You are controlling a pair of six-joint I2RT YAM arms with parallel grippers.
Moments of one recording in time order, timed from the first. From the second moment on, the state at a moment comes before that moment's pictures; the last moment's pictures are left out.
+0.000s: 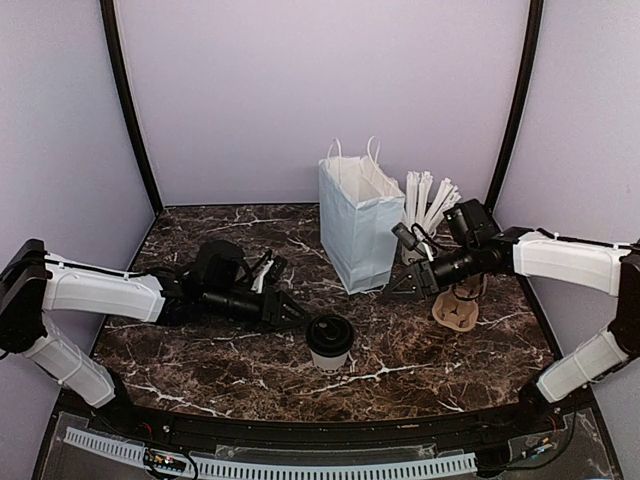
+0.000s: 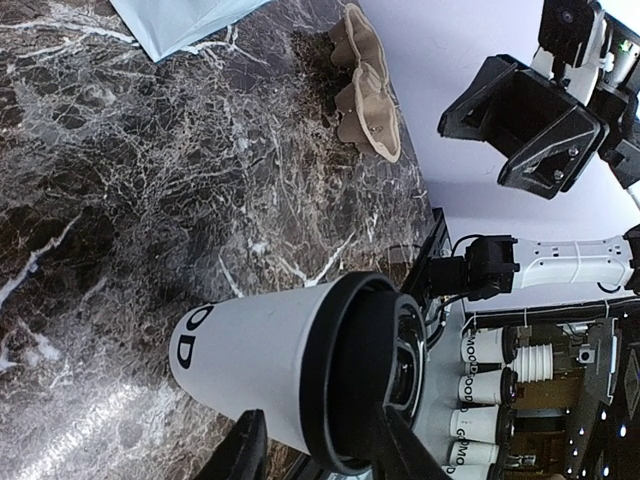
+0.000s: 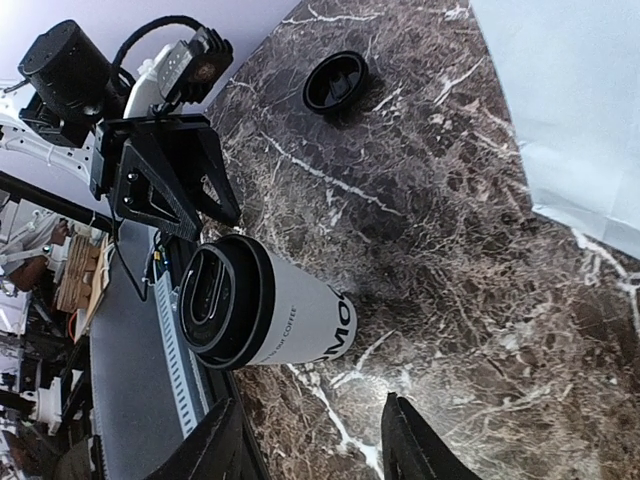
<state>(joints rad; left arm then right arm) -0.83 1.46 0.73 0.16 0.53 -0.85 0.50 1.38 0.91 -0.38 -0.86 0.07</state>
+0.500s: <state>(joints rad) -0.83 1.46 0.67 0.21 0.52 -0.89 0.68 1.59 0.93 -0.32 -0.89 0.14</state>
